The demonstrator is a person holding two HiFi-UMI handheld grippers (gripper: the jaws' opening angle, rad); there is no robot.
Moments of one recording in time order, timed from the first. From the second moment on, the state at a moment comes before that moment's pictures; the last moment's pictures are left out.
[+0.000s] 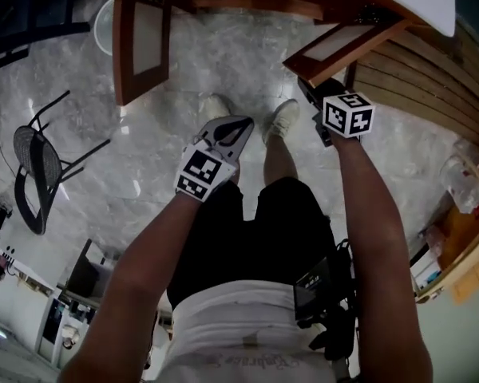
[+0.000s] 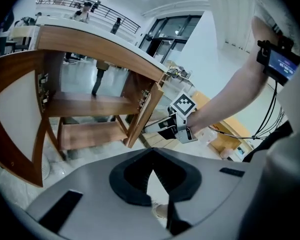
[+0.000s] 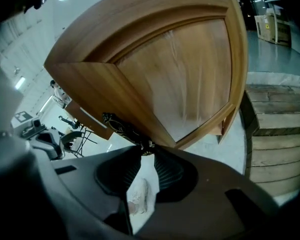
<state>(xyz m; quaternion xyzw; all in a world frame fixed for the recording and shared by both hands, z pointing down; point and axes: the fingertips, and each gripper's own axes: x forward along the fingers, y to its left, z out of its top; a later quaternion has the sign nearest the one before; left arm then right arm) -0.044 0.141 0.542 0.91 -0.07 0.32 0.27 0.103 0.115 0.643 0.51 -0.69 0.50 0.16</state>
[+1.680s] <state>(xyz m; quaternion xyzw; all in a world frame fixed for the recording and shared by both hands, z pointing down) 0.094 0.206 0.545 0.92 -0.01 0.33 0.22 0.242 0.232 0.649 0.49 -0.70 0.42 0.31</state>
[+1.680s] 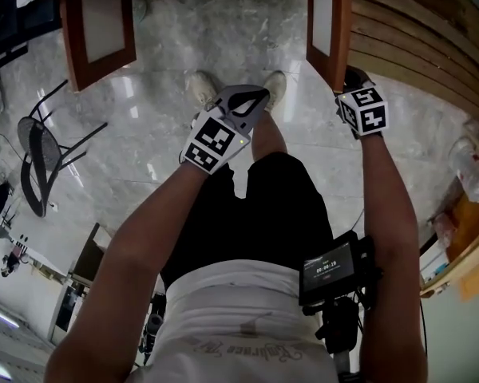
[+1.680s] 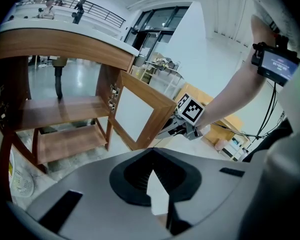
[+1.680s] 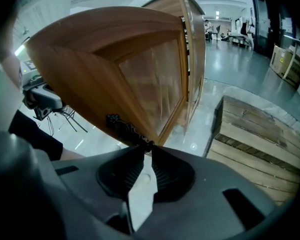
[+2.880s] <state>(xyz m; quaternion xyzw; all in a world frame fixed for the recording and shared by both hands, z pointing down) -0.043 0.099 0.379 0.91 -0.15 0.26 0.27 0.201 0.148 0.353 0.63 -0.71 0.29 0.12</state>
